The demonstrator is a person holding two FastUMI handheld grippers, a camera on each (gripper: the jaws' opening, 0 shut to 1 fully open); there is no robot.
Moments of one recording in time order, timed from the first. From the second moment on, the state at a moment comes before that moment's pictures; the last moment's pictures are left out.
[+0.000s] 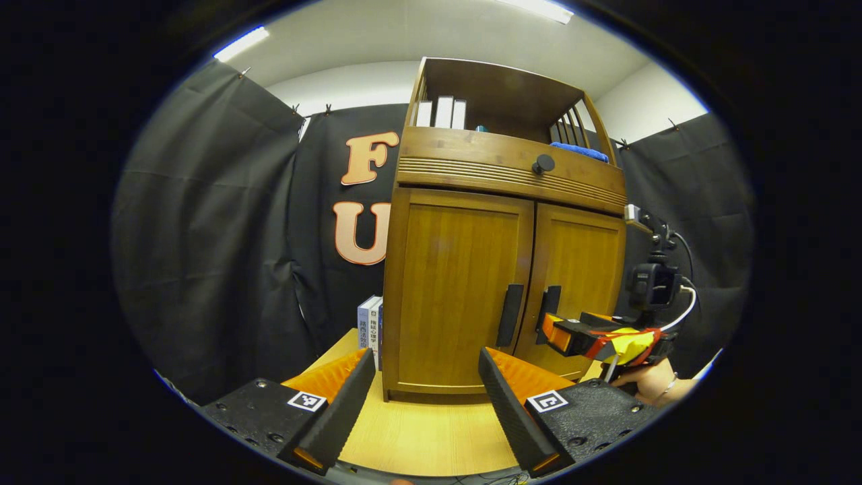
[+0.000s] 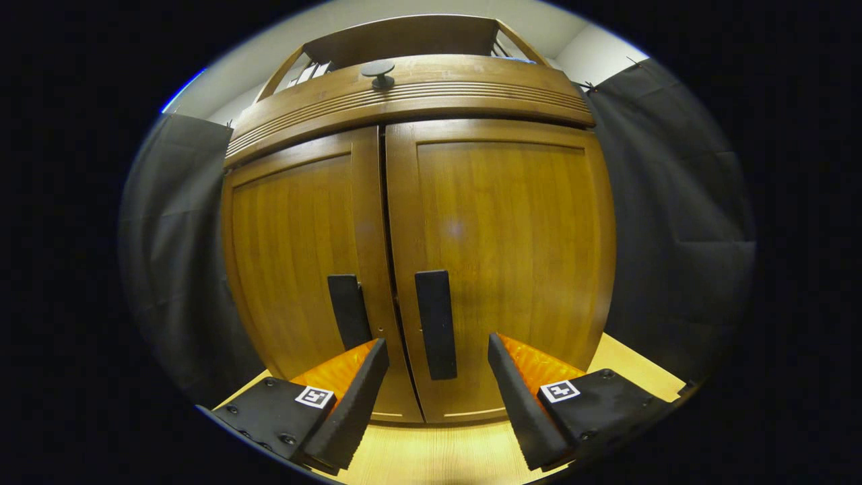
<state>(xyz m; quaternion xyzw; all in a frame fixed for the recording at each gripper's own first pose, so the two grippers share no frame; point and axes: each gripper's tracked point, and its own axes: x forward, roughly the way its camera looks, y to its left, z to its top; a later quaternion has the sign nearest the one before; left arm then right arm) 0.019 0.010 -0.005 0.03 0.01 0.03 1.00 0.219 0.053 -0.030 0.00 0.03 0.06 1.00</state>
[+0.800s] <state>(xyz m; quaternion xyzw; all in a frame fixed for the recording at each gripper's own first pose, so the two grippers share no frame) 0.017 0.028 -0.014 0.03 0.02 0.06 1.00 0.278 0.050 -0.045 0.00 0.04 0.05 1.00</state>
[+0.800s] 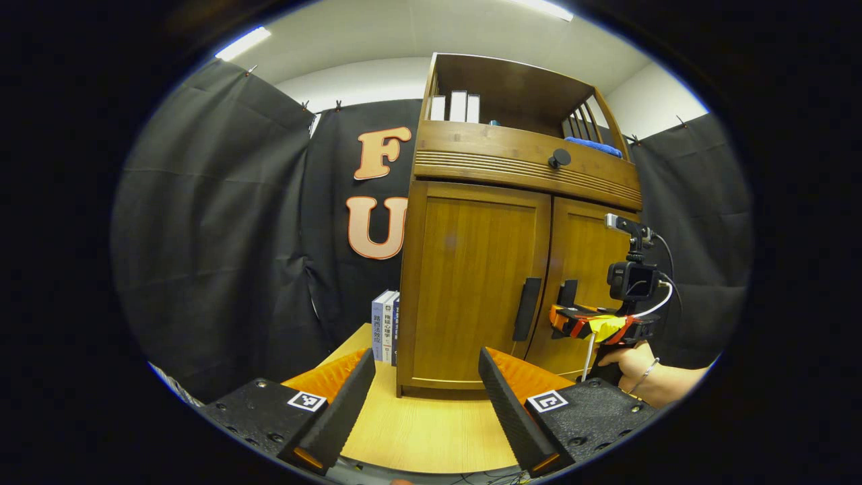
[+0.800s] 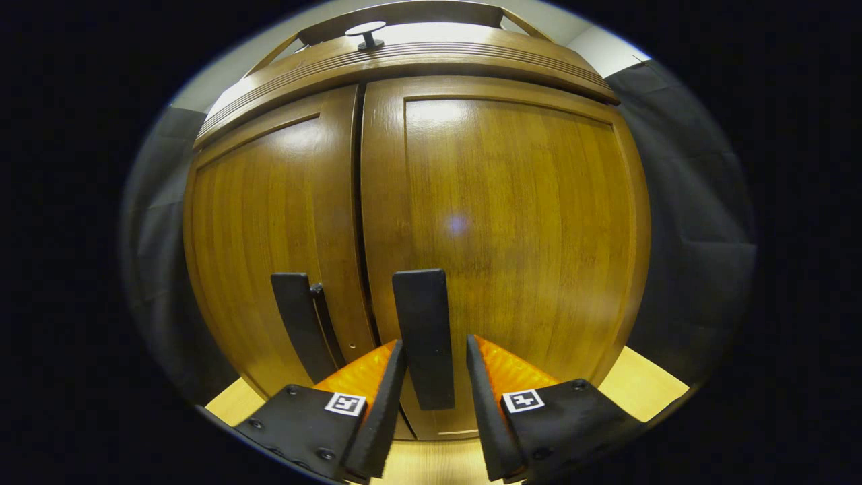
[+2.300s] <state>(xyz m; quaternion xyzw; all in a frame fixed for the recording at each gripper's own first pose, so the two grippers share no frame) 0.006 0.055 -0.012 0.03 0.02 0.07 1.00 0.186 0.006 -0.049 -0.03 0.05 0.03 1.00</state>
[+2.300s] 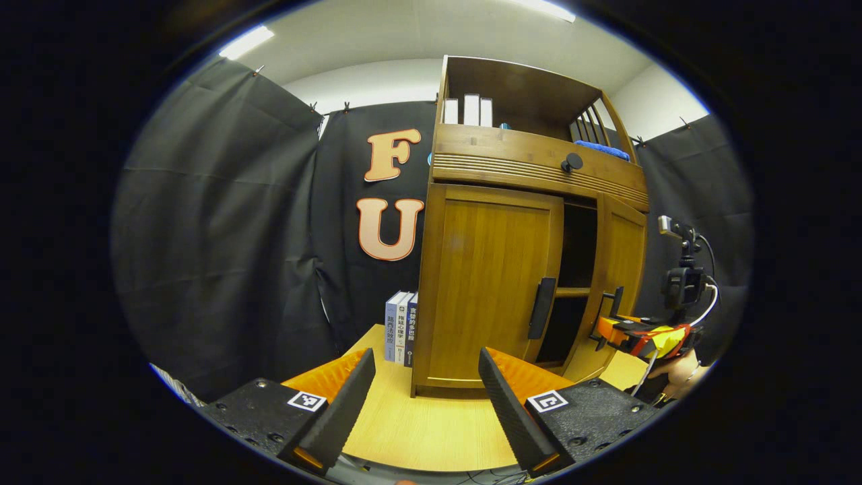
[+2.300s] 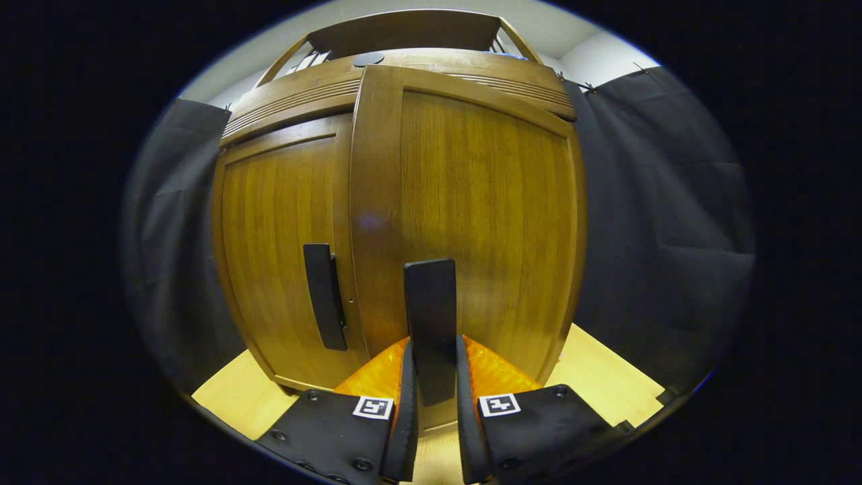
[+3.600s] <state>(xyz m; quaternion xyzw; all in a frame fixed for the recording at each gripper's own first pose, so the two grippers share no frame) 0.038 -0.004 -0.021 0.03 0.02 0.01 1.00 0.082 -0.118 -0.039 0.00 0.04 -0.06 1.00</state>
